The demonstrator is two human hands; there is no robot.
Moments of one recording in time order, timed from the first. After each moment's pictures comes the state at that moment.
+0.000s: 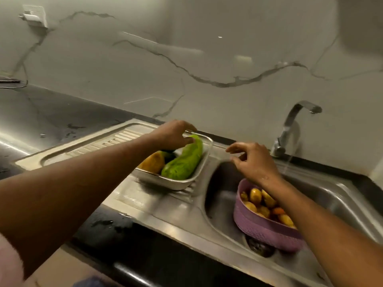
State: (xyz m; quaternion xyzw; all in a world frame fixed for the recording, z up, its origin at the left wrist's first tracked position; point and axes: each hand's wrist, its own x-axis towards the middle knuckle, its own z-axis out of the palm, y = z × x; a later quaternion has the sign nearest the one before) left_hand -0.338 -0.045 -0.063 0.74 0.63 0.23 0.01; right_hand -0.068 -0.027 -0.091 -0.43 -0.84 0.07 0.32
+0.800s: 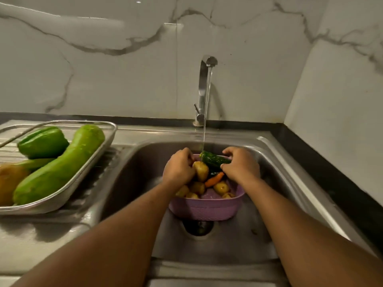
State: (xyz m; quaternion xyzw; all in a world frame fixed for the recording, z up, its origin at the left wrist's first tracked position) left_hand -0.077 0.045 -0.212 0.68 0.64 0.32 0.18; right_hand 0.111 0.034 -0.188 -0.71 -0.65 0.08 0.26
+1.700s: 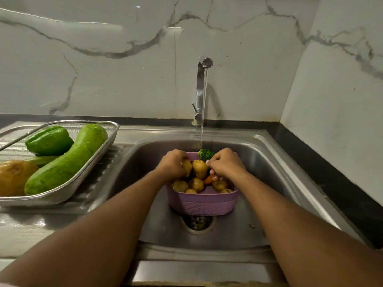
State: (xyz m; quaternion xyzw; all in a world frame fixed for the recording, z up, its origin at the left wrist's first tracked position) left_hand -0.103 0.046 -0.196 0.75 0.61 0.19 0.18; right_hand 0.090 0.036 -0.189 -0.69 -0.64 0.24 0.26
